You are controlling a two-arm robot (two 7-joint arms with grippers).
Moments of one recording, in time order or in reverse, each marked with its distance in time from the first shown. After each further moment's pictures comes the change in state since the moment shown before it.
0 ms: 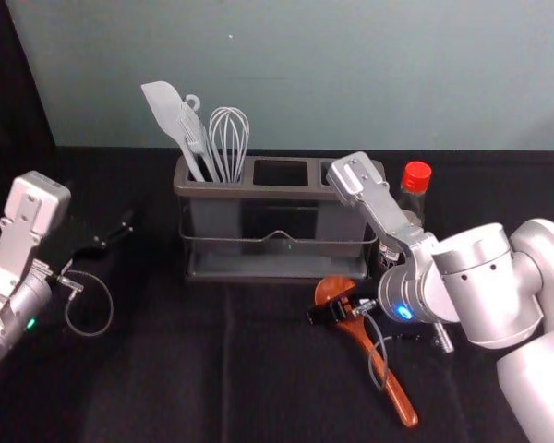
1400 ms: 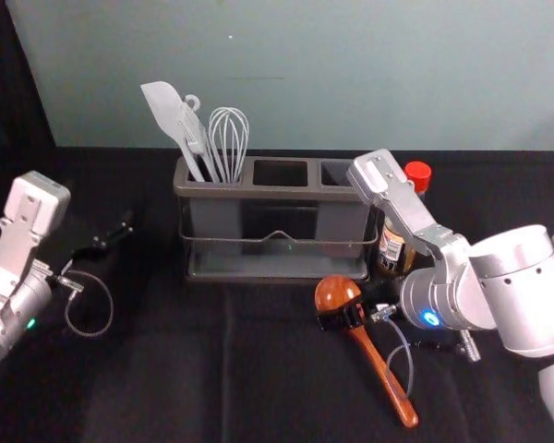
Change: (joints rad) left arm 0.000 0.000 0.000 0.000 0.000 0.000 0.000; right arm -0.040 0.085 0.012 -0.126 0.120 0.044 -0.004
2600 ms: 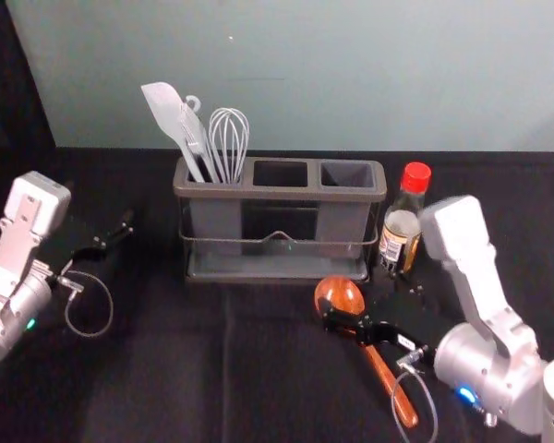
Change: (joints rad) left arm 0.000 0.000 0.000 0.000 0.000 0.000 0.000; right arm -0.371 0.095 0.096 -0.184 0.086 -0.669 -0.079
